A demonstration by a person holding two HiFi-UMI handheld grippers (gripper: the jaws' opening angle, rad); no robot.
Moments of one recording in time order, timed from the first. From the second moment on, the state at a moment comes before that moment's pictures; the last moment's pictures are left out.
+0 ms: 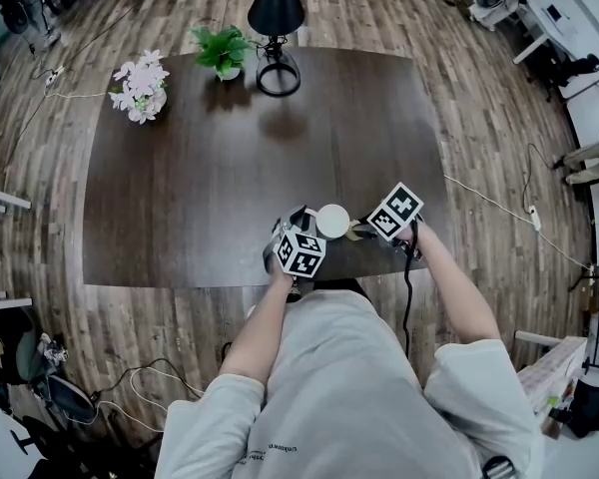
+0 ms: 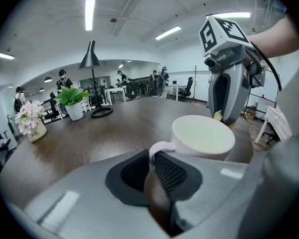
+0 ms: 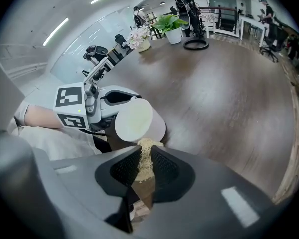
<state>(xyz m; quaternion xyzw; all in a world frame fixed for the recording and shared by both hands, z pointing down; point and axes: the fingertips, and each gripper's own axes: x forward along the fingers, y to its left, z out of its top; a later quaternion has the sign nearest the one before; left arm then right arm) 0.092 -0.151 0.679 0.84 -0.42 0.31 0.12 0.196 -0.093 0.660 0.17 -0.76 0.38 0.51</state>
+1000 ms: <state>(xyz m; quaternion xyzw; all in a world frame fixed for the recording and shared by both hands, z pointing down) 0.116 -0.119 0.679 0.89 -0.34 0.28 0.12 0.175 -0.103 0.661 0.24 -0.77 0.39 0.45</state>
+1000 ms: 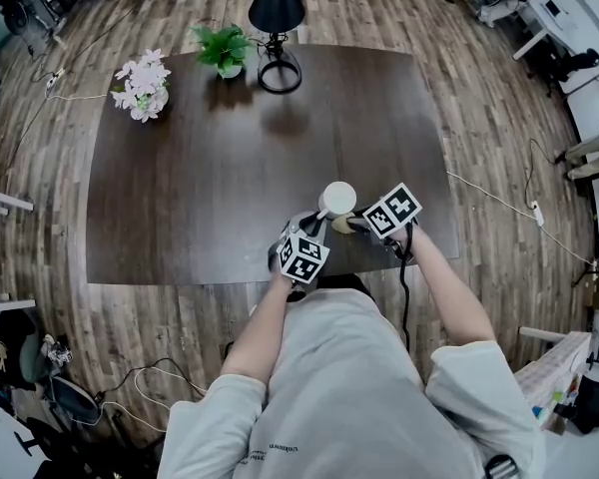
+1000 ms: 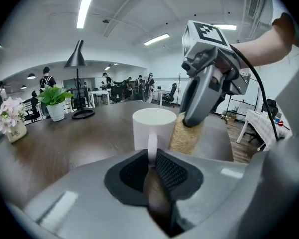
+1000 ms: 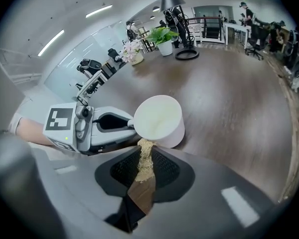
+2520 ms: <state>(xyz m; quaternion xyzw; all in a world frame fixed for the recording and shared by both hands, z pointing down) 0.110 -0.123 0.679 0.89 -0.34 0.26 0.13 0.156 -0.165 0.562 0.22 -0.84 0.33 0.38</state>
